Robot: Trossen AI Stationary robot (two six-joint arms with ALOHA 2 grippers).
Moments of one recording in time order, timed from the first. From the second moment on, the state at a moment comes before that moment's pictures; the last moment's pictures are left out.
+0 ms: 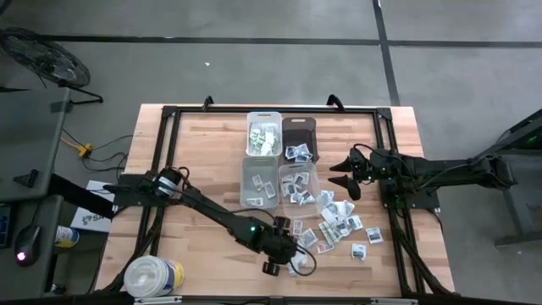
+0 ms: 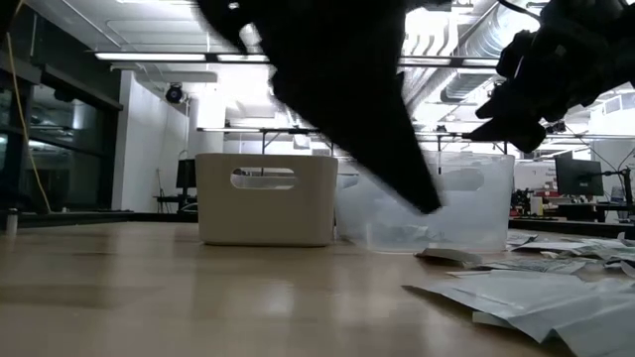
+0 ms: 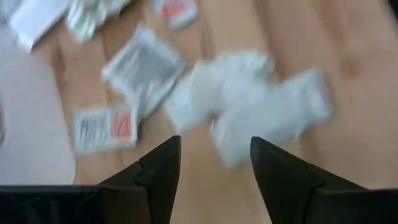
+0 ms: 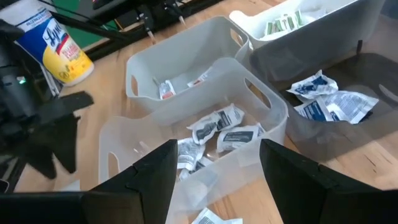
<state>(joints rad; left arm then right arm) -0.46 2.17 1.66 -0.44 -0.21 -0.13 -0.11 0.60 0.25 -0.04 -0.04 0.38</state>
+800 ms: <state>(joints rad) -0.49 2.26 1.66 -0.40 -0.21 -0.14 -0.11 0.60 0.25 -0.04 -0.04 0.38</state>
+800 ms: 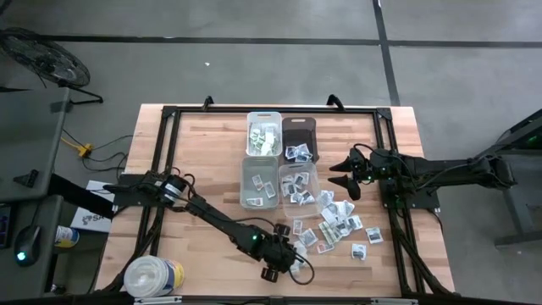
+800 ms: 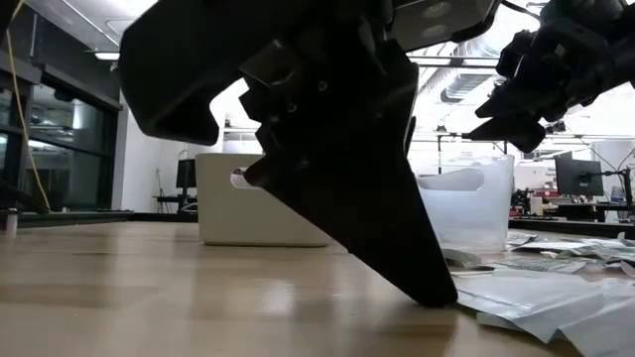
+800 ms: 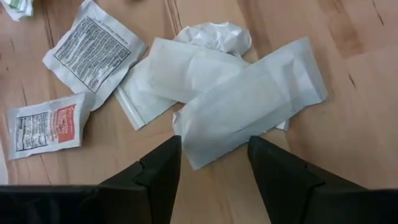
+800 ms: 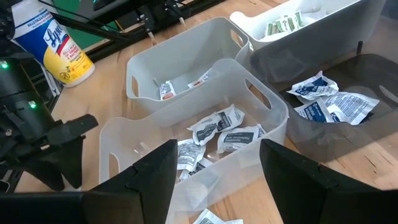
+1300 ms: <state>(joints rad) -0.49 2.26 1.66 -0.41 -0.20 -0.14 -0.11 0.60 0.25 -0.04 -0.04 0.38</state>
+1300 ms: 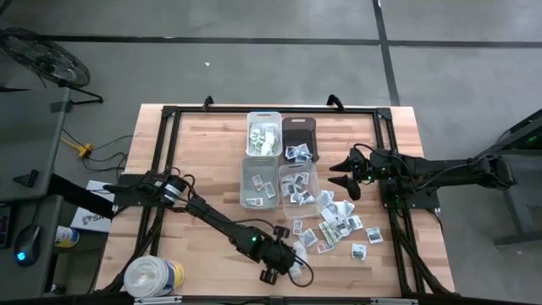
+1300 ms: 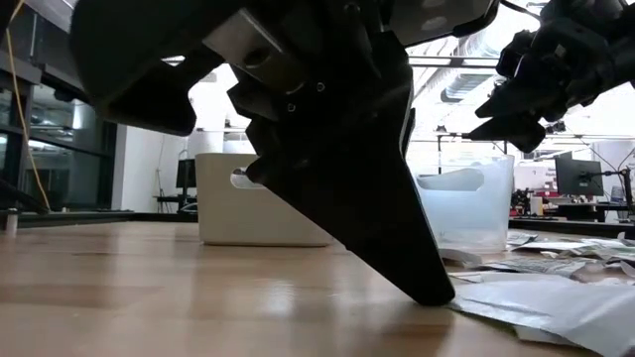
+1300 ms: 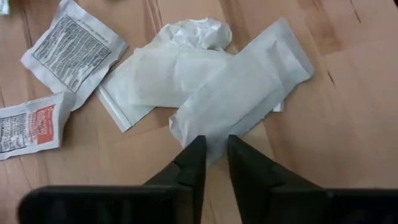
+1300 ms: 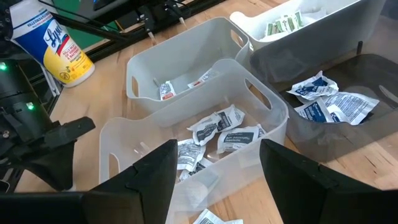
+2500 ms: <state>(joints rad) -0.47 2.18 1.95 -0.92 -0.16 -0.24 -0.11 0.60 0.25 -0.04 -0.04 0.38</state>
